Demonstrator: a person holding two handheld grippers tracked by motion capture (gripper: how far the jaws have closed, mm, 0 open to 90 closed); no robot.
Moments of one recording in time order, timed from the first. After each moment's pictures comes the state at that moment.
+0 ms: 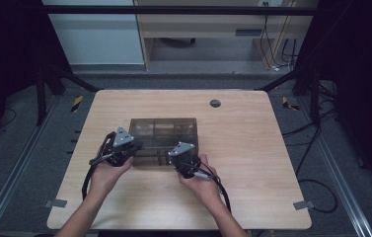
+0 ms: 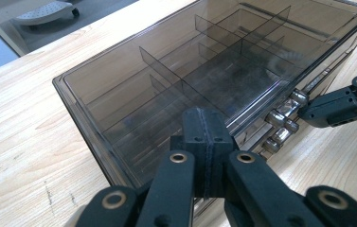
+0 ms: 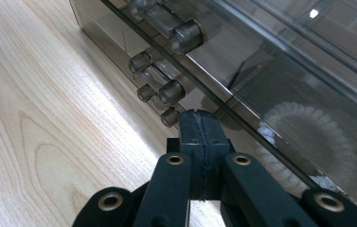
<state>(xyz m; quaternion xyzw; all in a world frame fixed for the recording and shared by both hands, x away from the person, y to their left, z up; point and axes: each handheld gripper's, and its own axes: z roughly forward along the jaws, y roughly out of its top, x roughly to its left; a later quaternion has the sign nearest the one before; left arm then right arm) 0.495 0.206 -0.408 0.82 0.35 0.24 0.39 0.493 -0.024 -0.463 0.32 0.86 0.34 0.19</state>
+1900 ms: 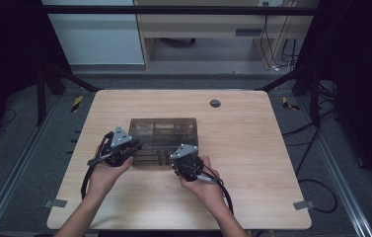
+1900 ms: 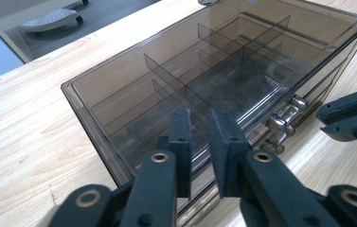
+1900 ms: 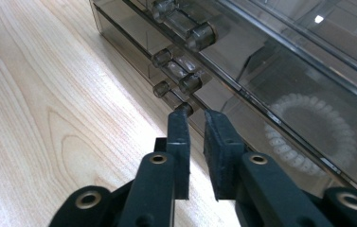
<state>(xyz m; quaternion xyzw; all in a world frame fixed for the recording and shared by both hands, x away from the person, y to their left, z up) 0.493 0.209 -0.405 0.81 0.35 0.25 0.40 0.481 -0.031 -0.456 0.32 0.86 0.36 0.18</state>
